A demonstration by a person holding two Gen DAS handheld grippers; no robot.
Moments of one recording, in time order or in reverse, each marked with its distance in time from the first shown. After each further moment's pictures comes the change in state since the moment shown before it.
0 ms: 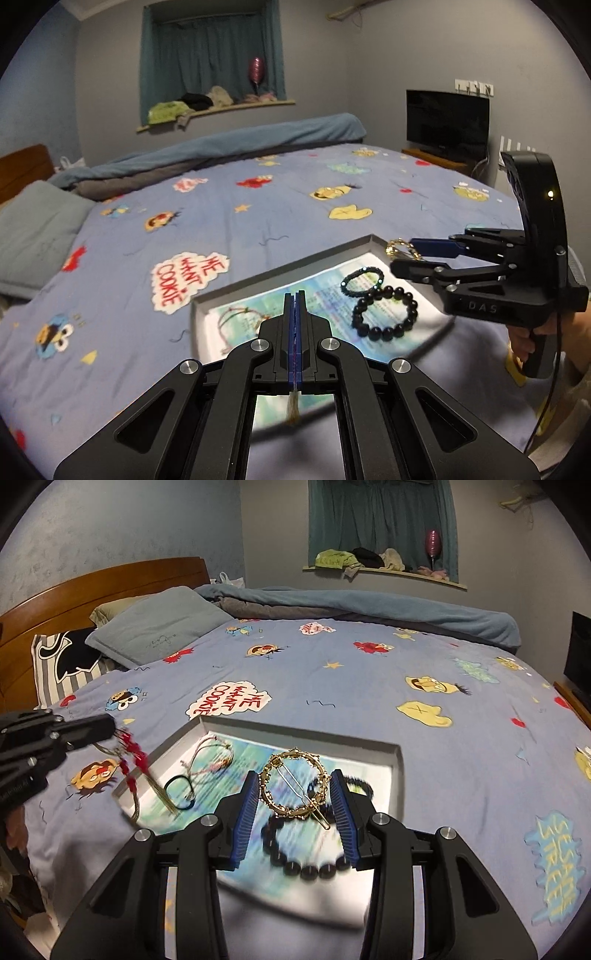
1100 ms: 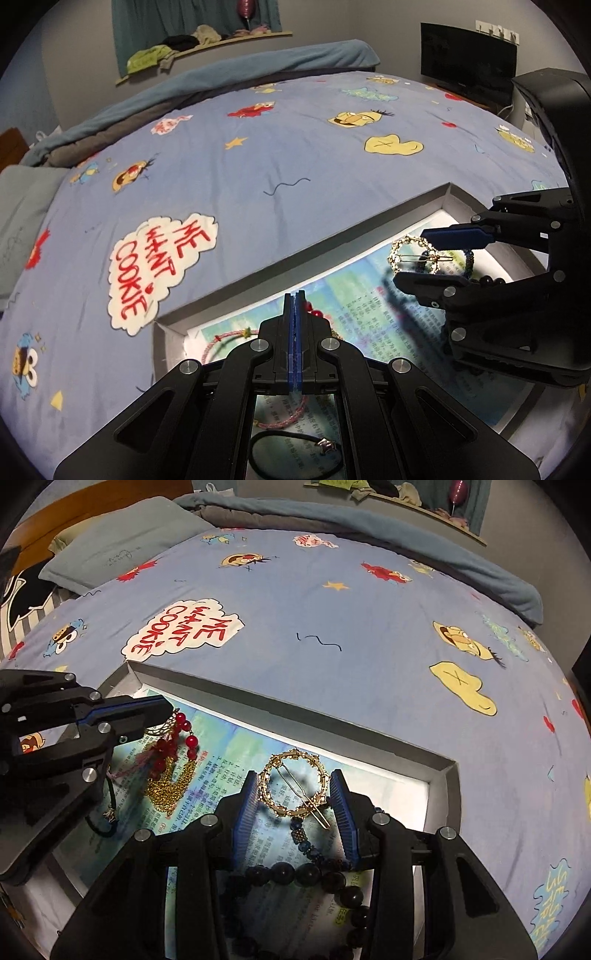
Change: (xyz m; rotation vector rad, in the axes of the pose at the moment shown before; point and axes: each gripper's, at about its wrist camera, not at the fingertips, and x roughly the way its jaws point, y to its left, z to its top) left arm 0.151 0.031 0.011 0.030 0.270 0.007; right arm 0.132 0.003 0.027 -0.053 0.369 -0.089
